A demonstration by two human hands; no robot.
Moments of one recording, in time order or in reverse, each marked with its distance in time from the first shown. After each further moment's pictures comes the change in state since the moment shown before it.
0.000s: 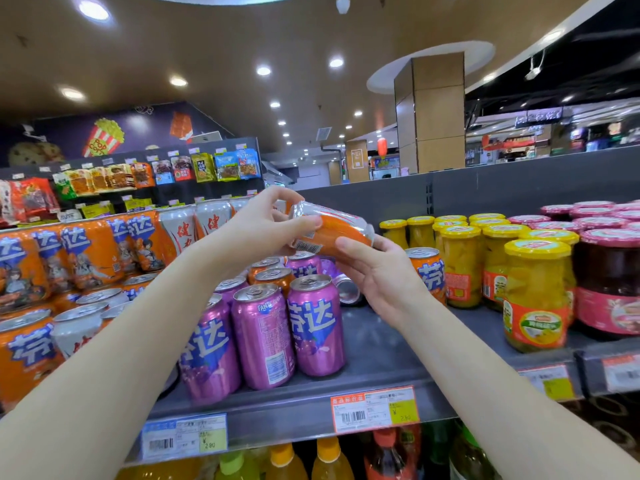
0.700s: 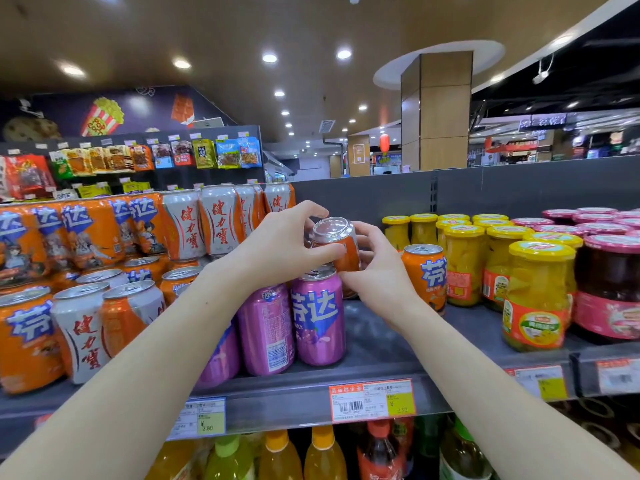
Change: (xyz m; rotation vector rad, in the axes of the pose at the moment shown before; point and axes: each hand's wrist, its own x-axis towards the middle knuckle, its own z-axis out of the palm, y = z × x) left_hand -0.012 -0.014 0.027 0.437 0.064 0.262; right_hand -0.013 0.009 -0.005 -0.738 -0.061 -0.232
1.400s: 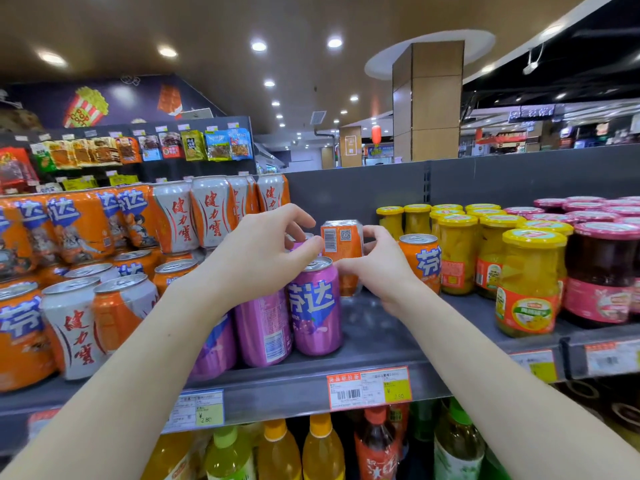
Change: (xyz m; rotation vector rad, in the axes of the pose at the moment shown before) left_hand -0.032 0.000 -0.008 0.023 0.062 -0.020; right_hand 0.011 0.005 -0.001 -0.043 0.112 0.310
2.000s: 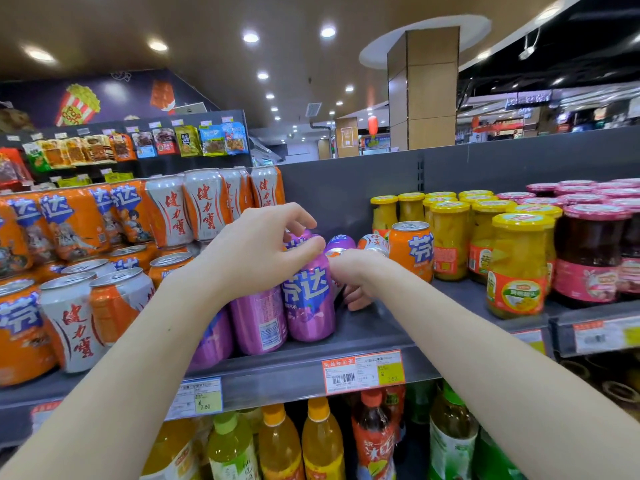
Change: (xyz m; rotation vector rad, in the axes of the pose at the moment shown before) left_hand -0.005 0.007 0.000 0.088 -0.063 0.058; right_hand 0.005 -0.008 0.021 -0.399 -0.268 0.606
